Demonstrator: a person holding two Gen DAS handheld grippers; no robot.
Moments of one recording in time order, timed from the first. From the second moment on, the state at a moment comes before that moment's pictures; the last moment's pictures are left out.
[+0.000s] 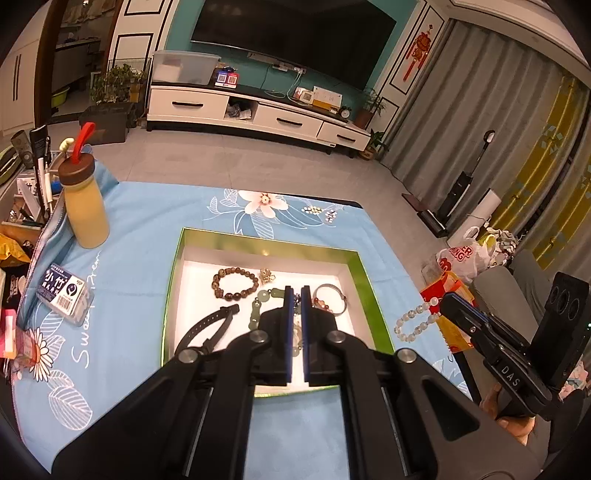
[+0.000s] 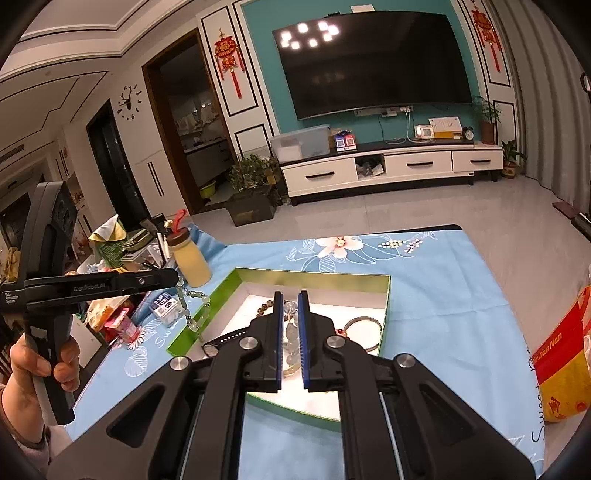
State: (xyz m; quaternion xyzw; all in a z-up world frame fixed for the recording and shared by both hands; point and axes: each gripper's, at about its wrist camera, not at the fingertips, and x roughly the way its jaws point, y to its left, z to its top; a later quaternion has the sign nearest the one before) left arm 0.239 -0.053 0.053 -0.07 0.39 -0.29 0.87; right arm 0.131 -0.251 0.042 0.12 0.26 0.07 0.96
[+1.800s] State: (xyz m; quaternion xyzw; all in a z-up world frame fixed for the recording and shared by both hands) left arm 0.333 -0.131 -0.049 -0.01 0.49 -0.24 0.84; right arm 0.276 -0.255 -0.039 0.14 0.41 0.06 0.90
